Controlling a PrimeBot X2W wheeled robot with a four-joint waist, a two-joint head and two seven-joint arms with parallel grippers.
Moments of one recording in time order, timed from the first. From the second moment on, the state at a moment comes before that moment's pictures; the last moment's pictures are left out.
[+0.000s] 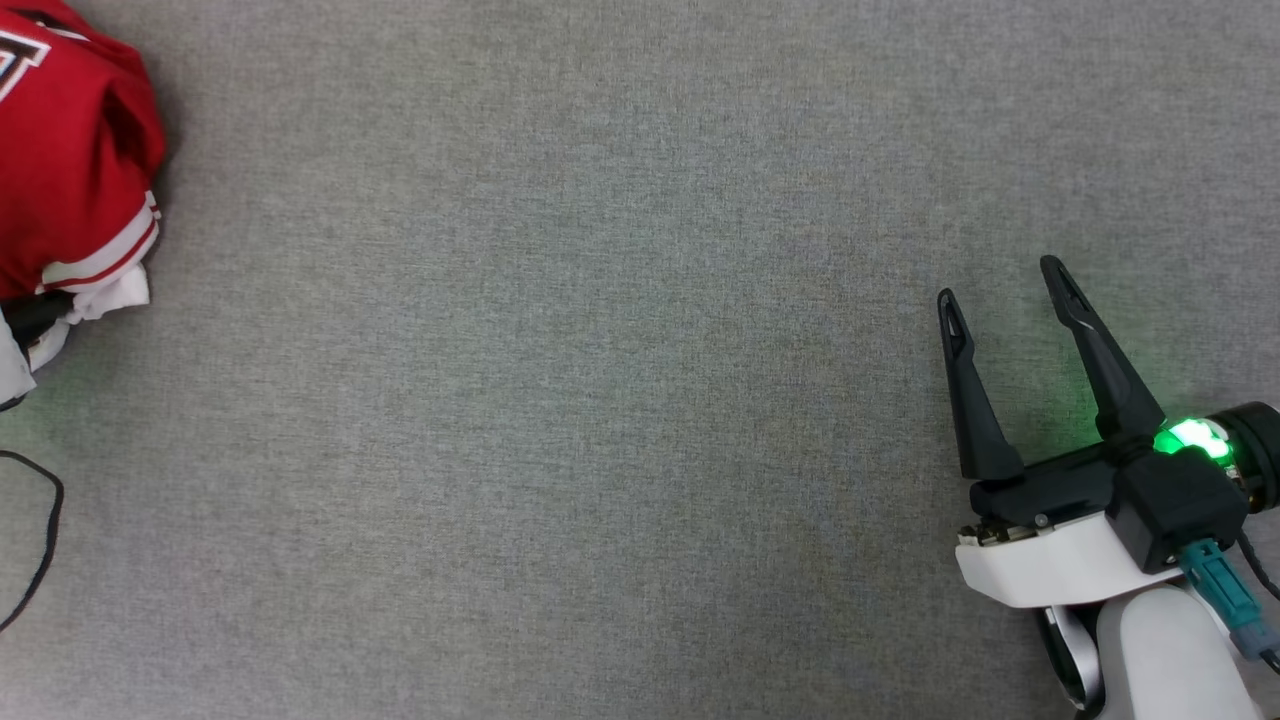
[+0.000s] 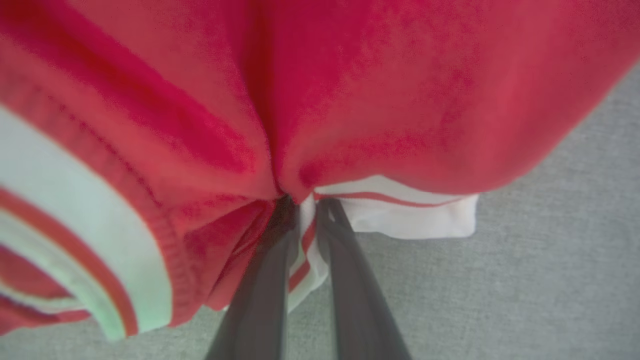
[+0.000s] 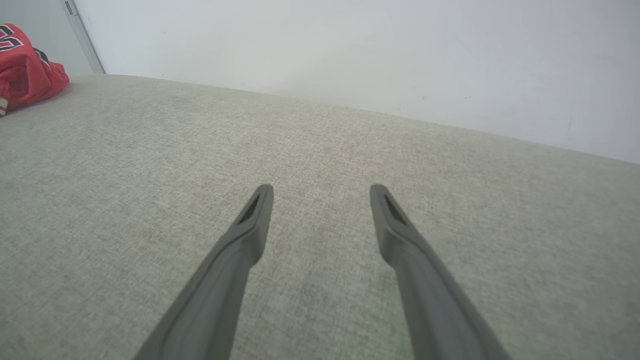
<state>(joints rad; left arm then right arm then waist) -0.72 0.84 -0.33 0.49 -1.02 -0.13 0.75 -0.19 -0.05 0.08 -0.11 -0.11 0.13 -0.26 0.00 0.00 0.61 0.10</state>
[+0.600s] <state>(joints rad) -0.62 0.82 -0.54 0.28 -1.11 -0.13 0.57 -0.15 -0.05 0.07 -0.03 -0.07 0.13 -0.26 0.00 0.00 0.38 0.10</state>
